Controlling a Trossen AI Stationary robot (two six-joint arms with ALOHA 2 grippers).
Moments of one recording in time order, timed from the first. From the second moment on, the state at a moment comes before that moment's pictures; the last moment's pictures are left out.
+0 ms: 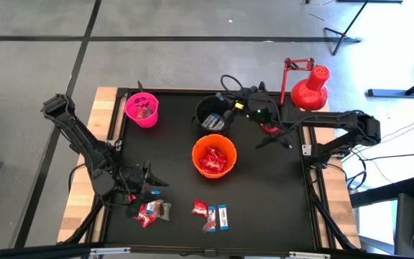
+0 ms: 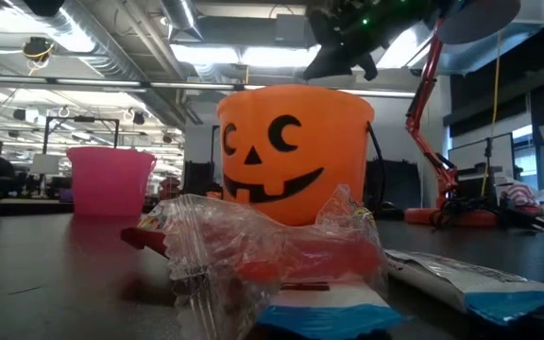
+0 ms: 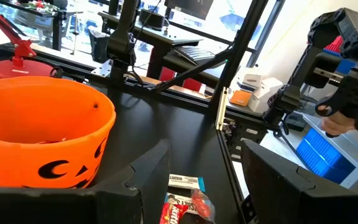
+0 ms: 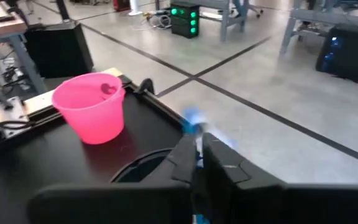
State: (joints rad) left arm -0.86 1.08 0.54 0.40 -0.80 -0.46; right arm -0.22 1.40 1.05 0.05 0.43 0.20
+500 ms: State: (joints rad) left arm -0.86 1.08 0.54 0.40 -0.80 -0.47; right arm -0.09 1.31 1.05 0.05 0.13 0.19
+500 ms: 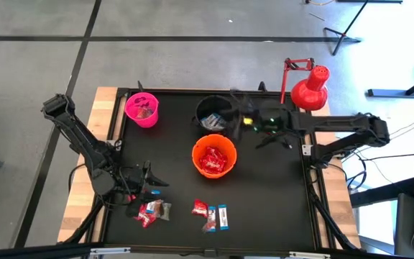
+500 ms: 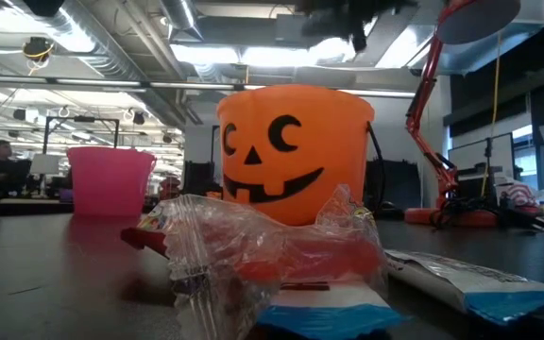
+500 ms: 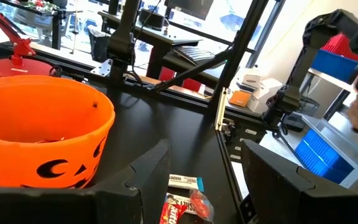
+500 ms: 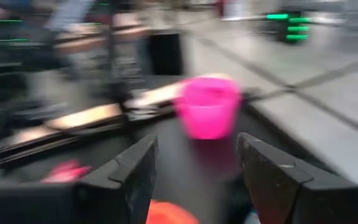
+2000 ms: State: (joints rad) left arm -0.83 1.08 0.54 0.45 -0.98 -0.49; right arm 0.71 2.10 1.27 0.04 0.44 0.31
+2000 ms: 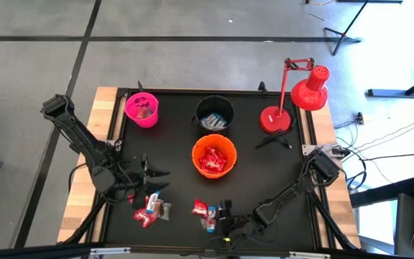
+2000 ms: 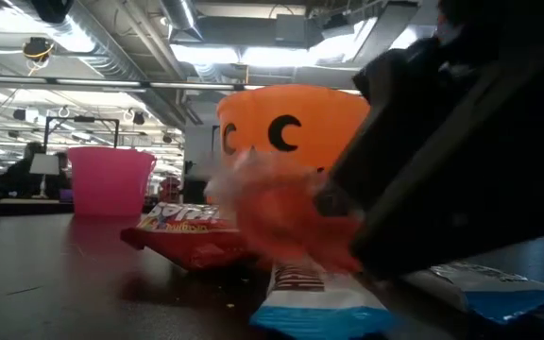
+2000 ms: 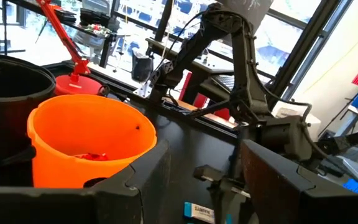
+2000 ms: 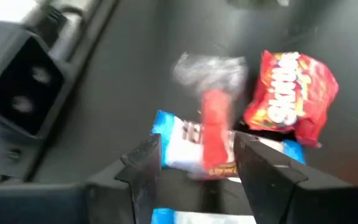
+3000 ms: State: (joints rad) left arm -0.83 1.14 0.54 0.44 -0.94 -0.49; right arm 0.70 2.04 1.41 -0.08 0.48 0.26
